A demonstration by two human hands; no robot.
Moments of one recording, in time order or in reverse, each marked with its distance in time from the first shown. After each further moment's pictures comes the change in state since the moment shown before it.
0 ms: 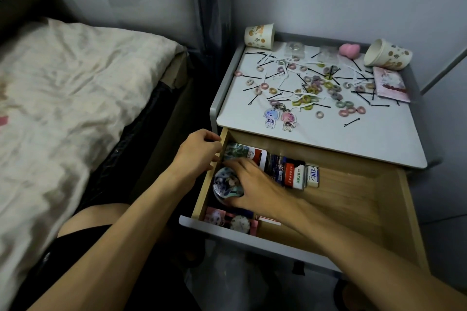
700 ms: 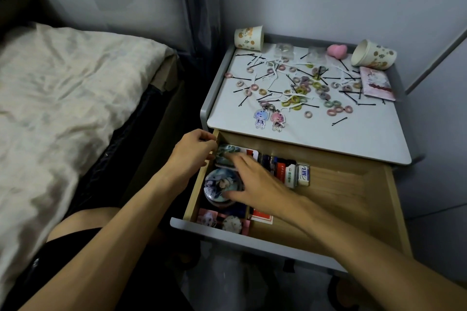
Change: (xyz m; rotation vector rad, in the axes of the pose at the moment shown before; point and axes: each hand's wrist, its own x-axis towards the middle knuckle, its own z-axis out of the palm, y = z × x) left_hand -0.003 0.007 0.002 -0.010 -0.060 0.033; right_hand -0.013 -0.005 -0.024 0.065 0.021 0.025
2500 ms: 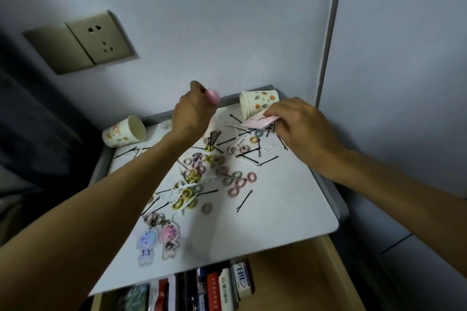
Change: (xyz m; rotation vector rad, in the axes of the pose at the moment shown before) left_hand 0.228 0.244 0.247 0.657 0.157 0.776; right_hand -0.036 0.230 -0.268 -0.374 0.897 0.169
